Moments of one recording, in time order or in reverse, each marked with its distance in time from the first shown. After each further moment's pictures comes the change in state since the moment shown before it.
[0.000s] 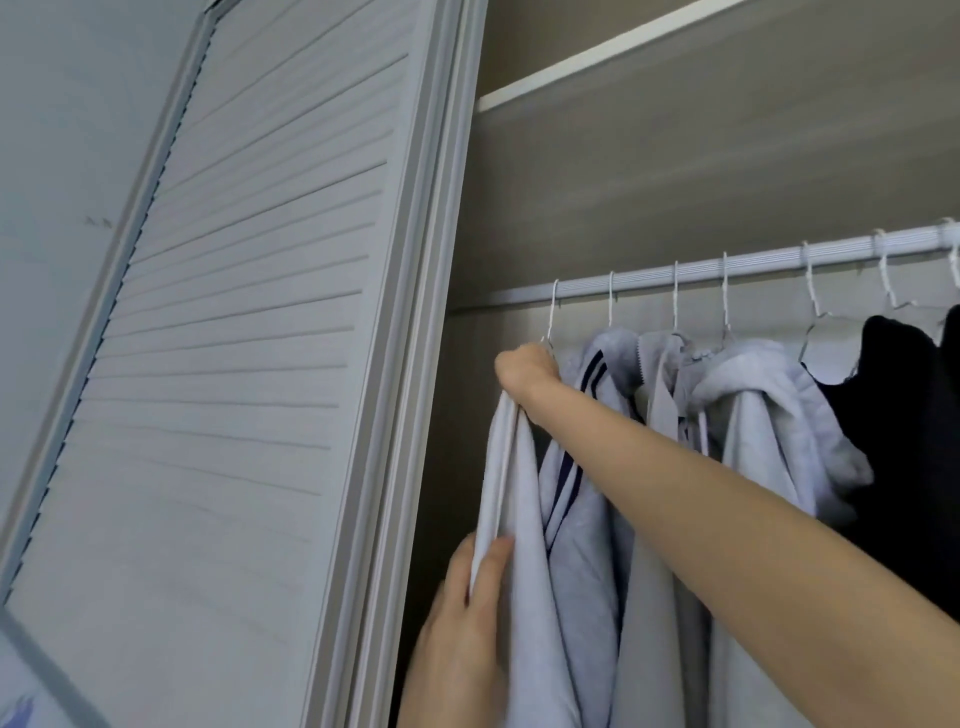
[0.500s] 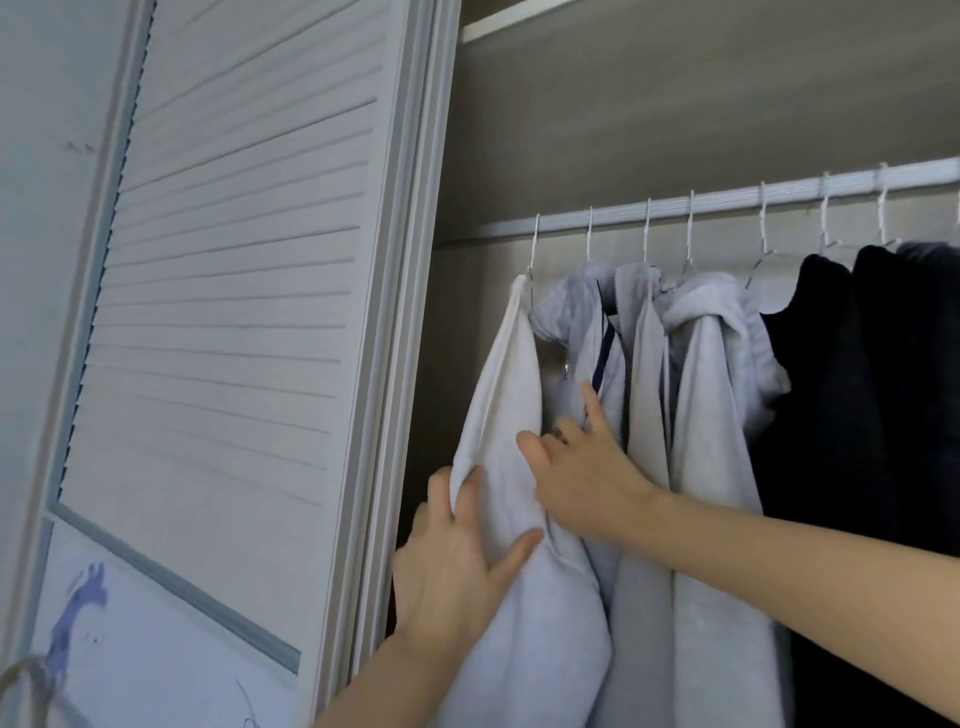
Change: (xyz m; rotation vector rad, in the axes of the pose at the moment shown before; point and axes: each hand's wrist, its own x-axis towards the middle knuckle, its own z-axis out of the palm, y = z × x) left_hand -0.062 0.021 -0.008 0.638 -0.048 0.241; right_hand -0.162 0.149 -0.054 -1.153 0.125 -1.054
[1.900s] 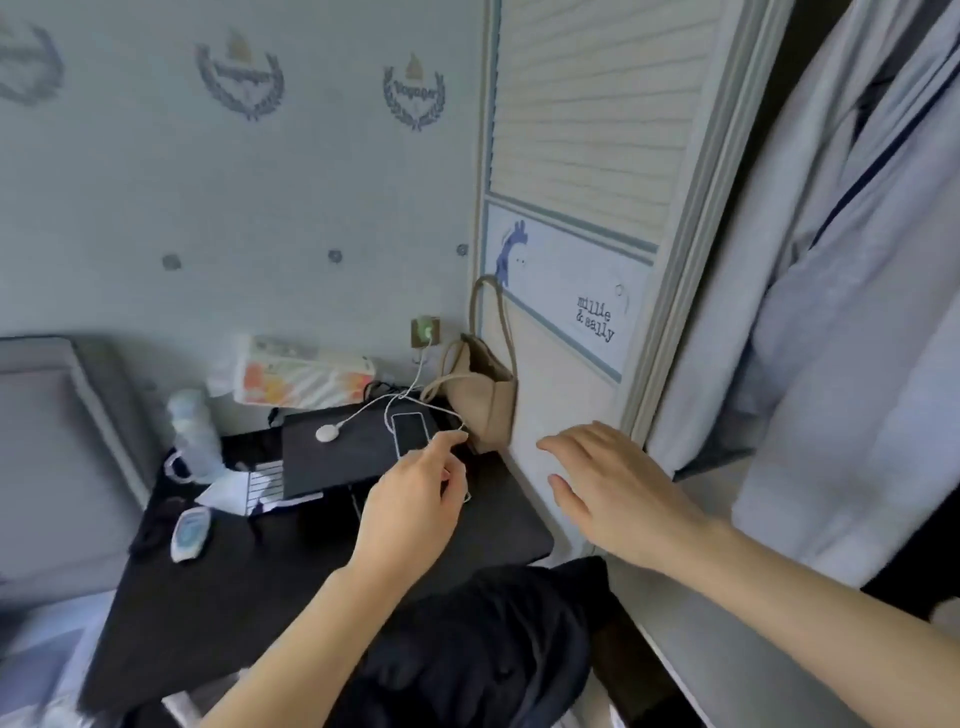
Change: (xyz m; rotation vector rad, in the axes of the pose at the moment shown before) left_hand -0.426 -0.028 -0.262 0.244 -0.120 -0.568; right_hand -0.206 -0.288 -0.262 1.227 -0.034 -0.307
